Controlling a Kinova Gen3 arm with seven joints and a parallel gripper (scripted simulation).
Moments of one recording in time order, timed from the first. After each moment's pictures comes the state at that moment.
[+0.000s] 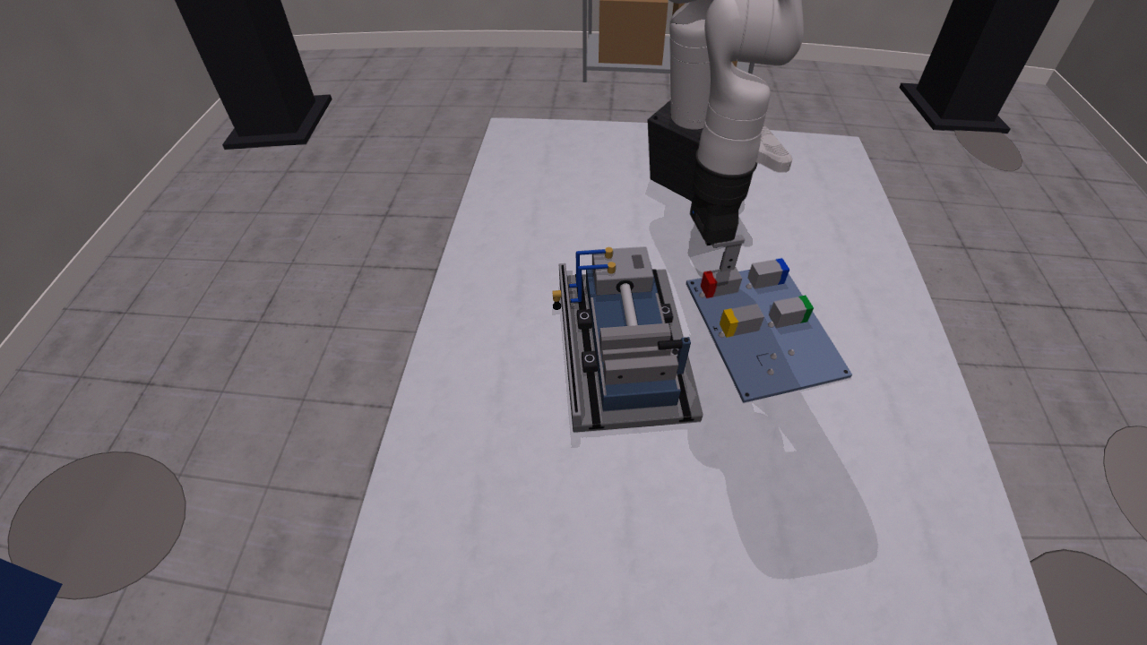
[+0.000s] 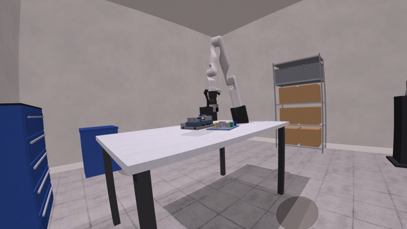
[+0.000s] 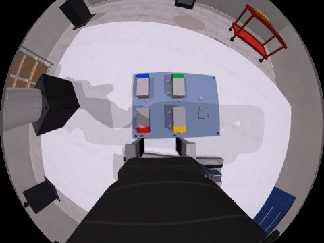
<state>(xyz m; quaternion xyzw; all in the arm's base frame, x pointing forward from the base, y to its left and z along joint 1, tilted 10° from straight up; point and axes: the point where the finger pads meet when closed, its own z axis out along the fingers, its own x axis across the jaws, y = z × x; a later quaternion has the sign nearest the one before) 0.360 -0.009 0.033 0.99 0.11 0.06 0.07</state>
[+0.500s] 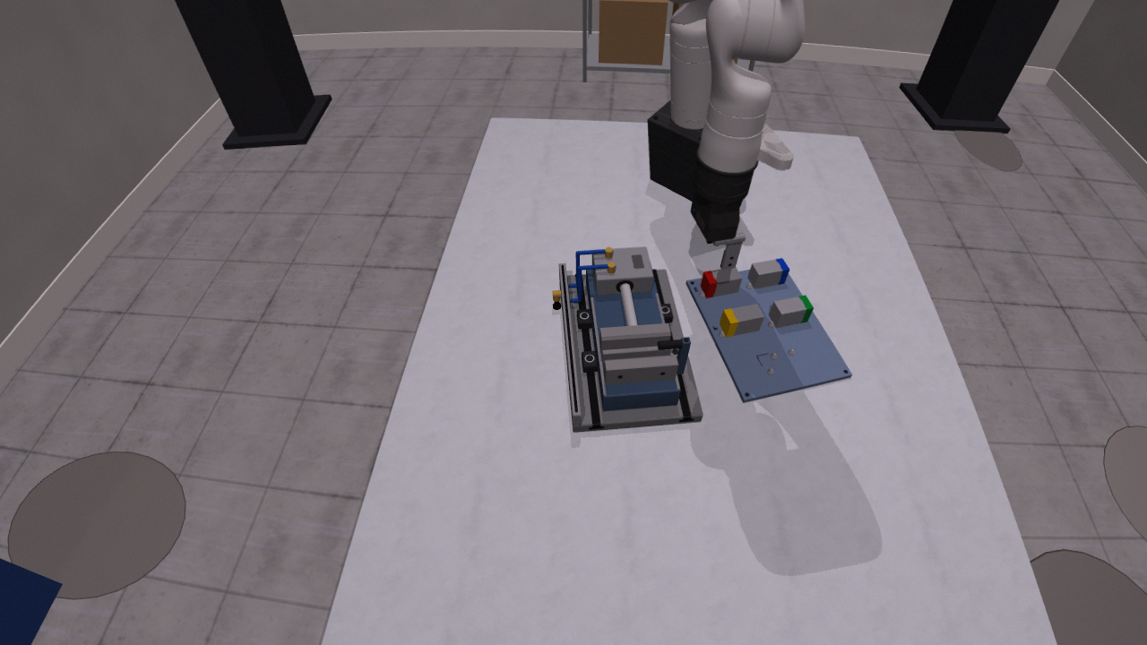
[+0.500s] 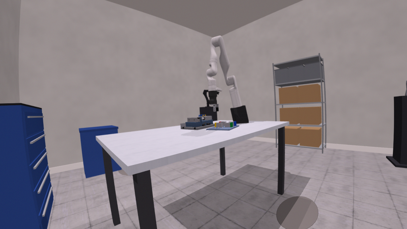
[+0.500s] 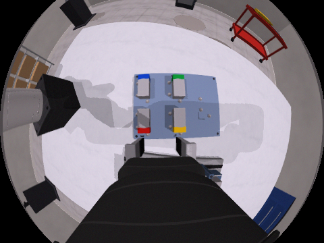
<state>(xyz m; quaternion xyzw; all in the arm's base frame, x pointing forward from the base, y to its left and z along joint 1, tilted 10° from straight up) 0.358 -0.008 0.035 0.99 0.11 0.06 0.07</state>
